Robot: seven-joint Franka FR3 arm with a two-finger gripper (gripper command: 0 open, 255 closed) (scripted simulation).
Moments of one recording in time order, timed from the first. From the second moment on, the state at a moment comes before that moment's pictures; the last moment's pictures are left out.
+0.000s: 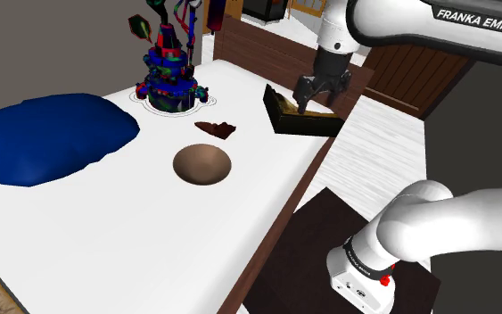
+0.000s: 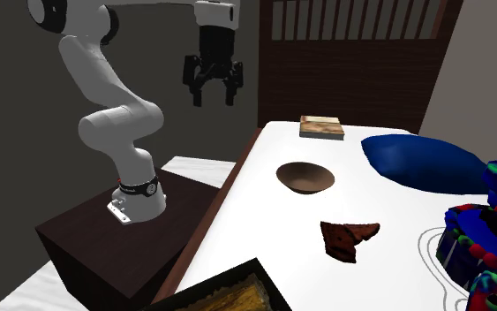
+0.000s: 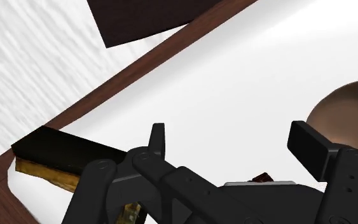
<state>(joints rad) -0.03 -0.65 0.13 -2.28 -0.05 1.59 0.36</state>
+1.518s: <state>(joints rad) -0.11 0.32 0.30 -1.63 -0.28 1.72 1.25</state>
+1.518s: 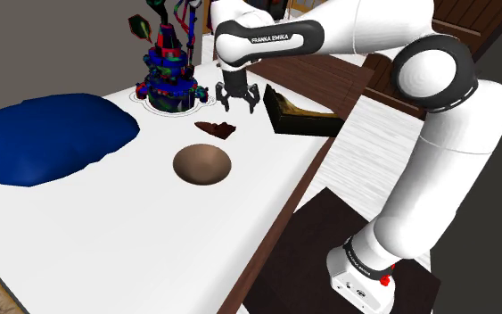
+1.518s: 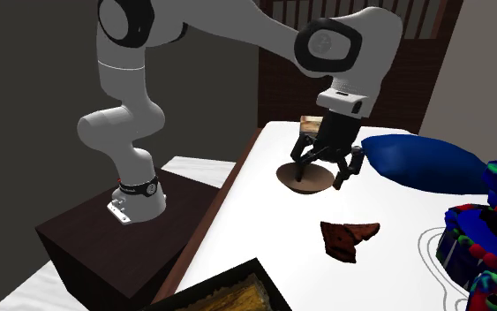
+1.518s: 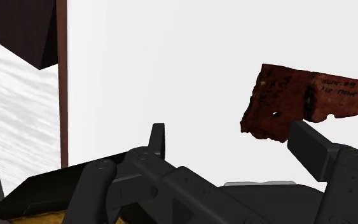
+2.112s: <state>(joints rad) -0.09 0.55 0.24 -1.41 -0.32 1.69 1.38</state>
